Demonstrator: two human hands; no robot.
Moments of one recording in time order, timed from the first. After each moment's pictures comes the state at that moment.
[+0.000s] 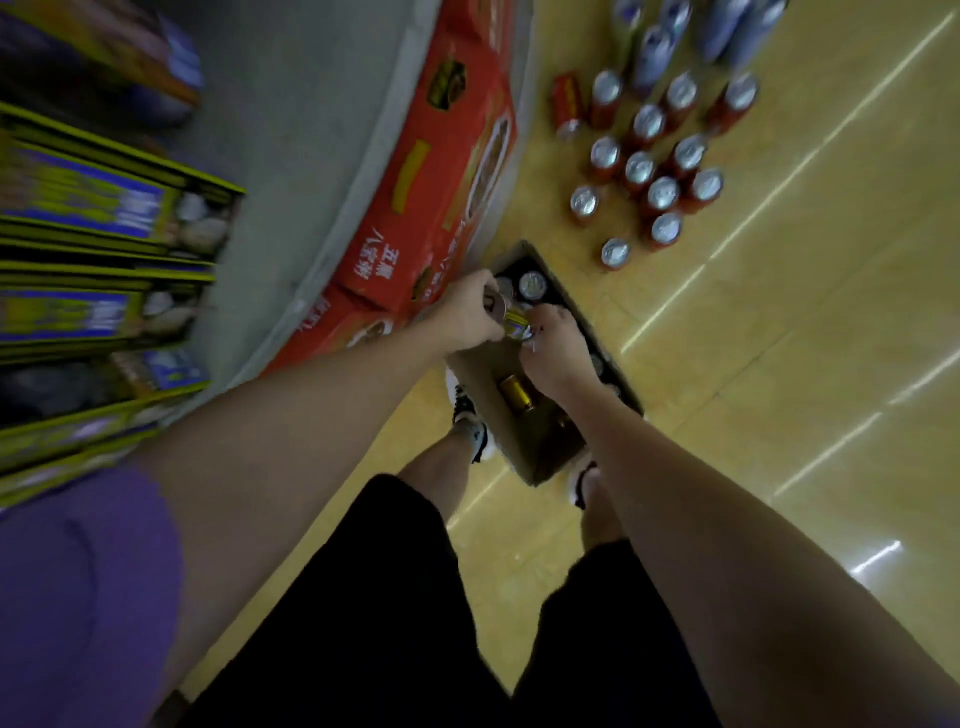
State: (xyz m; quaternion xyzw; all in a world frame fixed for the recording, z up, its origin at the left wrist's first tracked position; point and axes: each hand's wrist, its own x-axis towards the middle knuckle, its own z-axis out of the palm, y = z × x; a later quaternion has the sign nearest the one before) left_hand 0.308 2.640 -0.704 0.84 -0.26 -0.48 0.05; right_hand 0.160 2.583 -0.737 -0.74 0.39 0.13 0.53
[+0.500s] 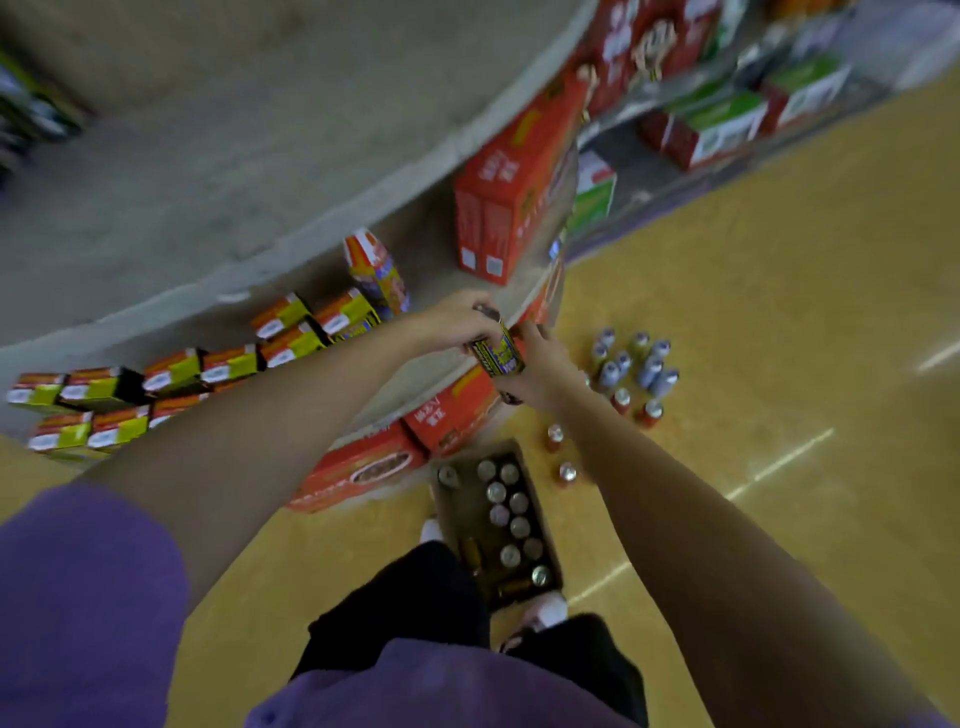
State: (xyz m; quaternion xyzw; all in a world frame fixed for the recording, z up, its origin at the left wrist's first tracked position) left_hand 0.322 2.618 -0.295 0.85 -0.24 -0.35 0.31; right_hand 0.205 2.510 -0.358 -0.90 0.18 0.00 0.40
